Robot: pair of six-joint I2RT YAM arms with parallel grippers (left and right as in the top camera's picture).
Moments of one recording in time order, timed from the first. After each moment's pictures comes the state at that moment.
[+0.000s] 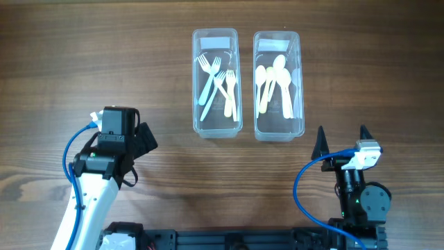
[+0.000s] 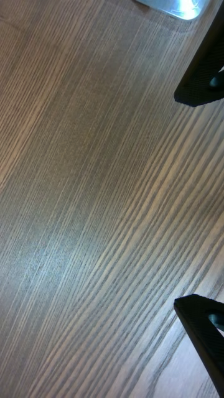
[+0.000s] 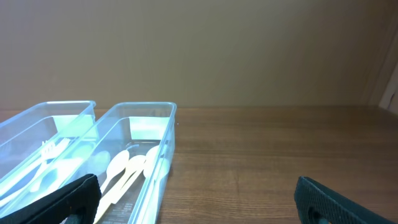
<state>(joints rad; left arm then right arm) -0.10 1.07 0.73 -0.81 -0.25 -0.53 -0.07 0.02 0.01 0.01 -0.09 0.02</state>
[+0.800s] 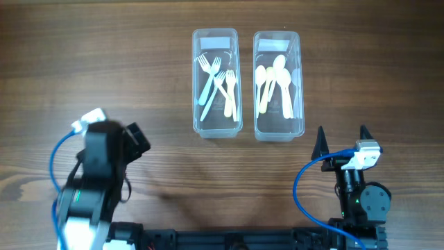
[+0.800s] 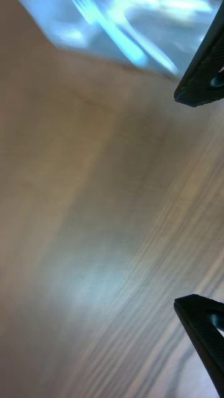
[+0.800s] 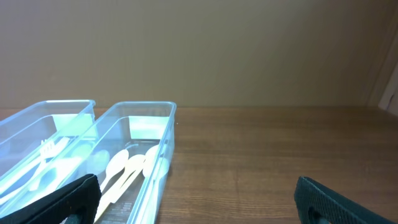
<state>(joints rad) -0.10 0.75 0.73 -0.81 -0.29 -0.53 -0.07 0.02 0.01 0.00 -0.09 0.01</state>
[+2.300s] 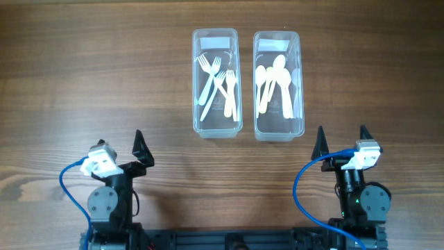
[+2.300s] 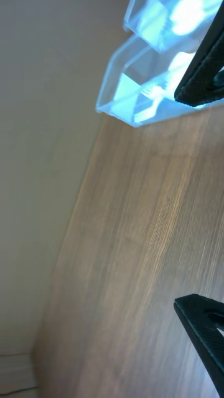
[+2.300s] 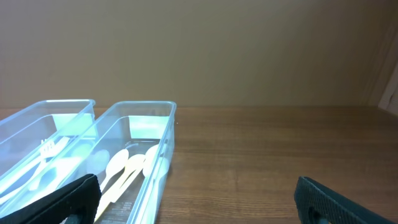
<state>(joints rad) -0.01 0.01 0.07 -0.20 -0.12 -0.28 -0.07 0.02 0.01 0.00 -0.09 0.01</state>
